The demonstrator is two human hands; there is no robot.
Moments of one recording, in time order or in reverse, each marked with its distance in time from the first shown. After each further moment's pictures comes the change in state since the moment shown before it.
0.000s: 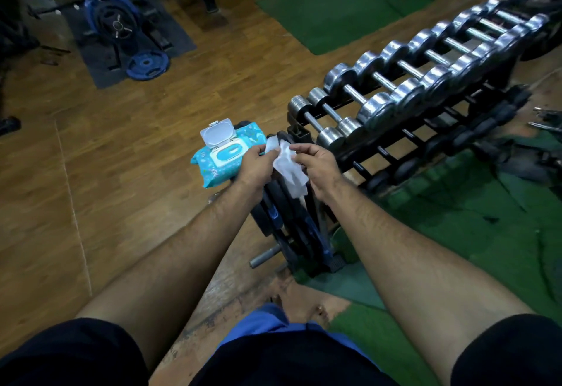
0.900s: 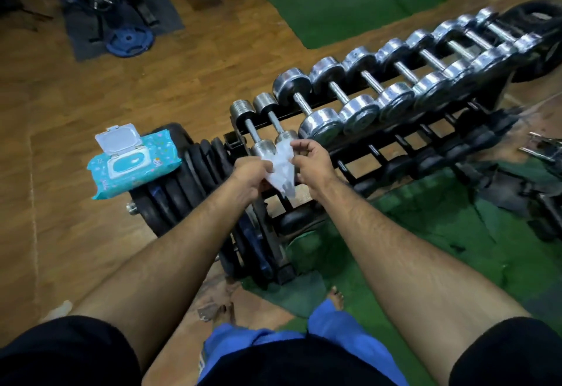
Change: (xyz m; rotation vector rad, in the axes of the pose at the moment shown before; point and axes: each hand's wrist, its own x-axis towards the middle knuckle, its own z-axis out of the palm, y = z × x) left_hand 0.061 -0.006 0.232 -0.025 0.160 -0.320; right_hand 0.117 -0.061 -0.207 -0.127 0.008 0.084
